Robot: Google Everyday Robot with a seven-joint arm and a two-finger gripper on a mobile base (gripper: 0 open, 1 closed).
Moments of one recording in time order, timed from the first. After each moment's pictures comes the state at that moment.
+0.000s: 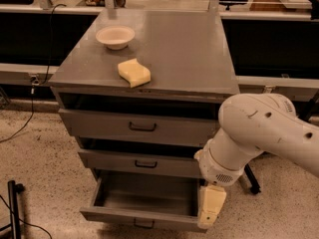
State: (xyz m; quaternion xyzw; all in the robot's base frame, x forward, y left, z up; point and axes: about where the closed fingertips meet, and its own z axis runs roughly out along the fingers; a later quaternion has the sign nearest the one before) arm 0.381 -0.106 0.708 -0.66 0.74 0.10 0.08
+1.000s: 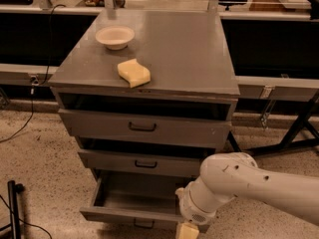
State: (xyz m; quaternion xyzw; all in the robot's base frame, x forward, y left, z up) arm 0.344 -0.051 0.569 -0.63 0.75 0.19 0.10
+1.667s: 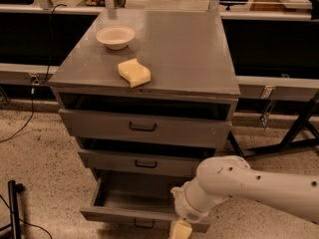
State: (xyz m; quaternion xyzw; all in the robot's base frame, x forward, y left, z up) arm 0.356 -0.038 0.555 -0.62 0.75 0.20 0.12
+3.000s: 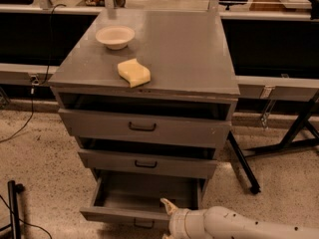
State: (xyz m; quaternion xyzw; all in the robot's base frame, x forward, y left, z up) arm 0.384 0.005 0.412 -0.57 0.70 0.25 0.35
